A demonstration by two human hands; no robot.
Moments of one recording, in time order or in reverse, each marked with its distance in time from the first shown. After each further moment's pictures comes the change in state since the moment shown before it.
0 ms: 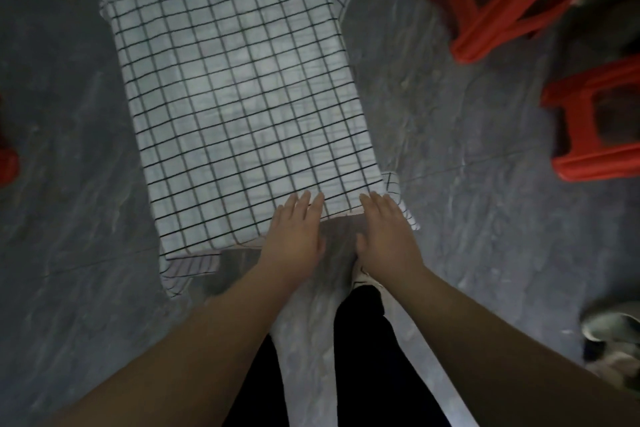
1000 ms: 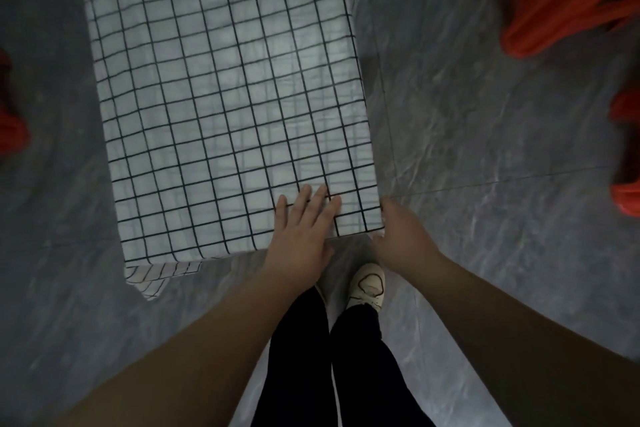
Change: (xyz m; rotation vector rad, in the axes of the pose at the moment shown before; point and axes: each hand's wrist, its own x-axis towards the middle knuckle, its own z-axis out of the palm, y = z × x) left_hand 0.083 0.017 0.066 0.091 0.066 -0.028; right_hand 0.103 0.086 0.006 0.311 -0.191 0.036
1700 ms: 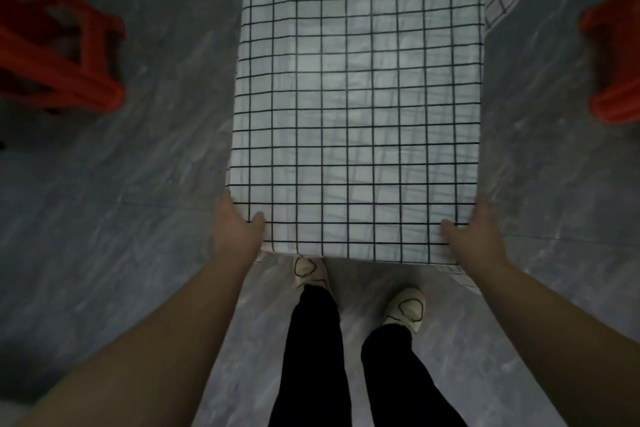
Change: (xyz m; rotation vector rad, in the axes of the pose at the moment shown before) left_hand -0.093 -0.211 -0.053 -0.743 0.414 -1.046; right_hand 0.032 -0.091 0.005 0.154 0.235 0.177
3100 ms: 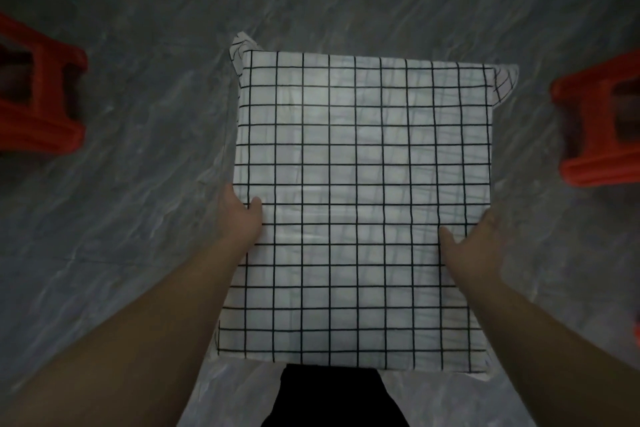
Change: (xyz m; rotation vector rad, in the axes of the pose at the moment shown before) left_hand 0.170 0.123 0.008 -0.079 -0.112 0.002; right_hand 0.123 -0.093 0.029 -0.401 0.291 0.040
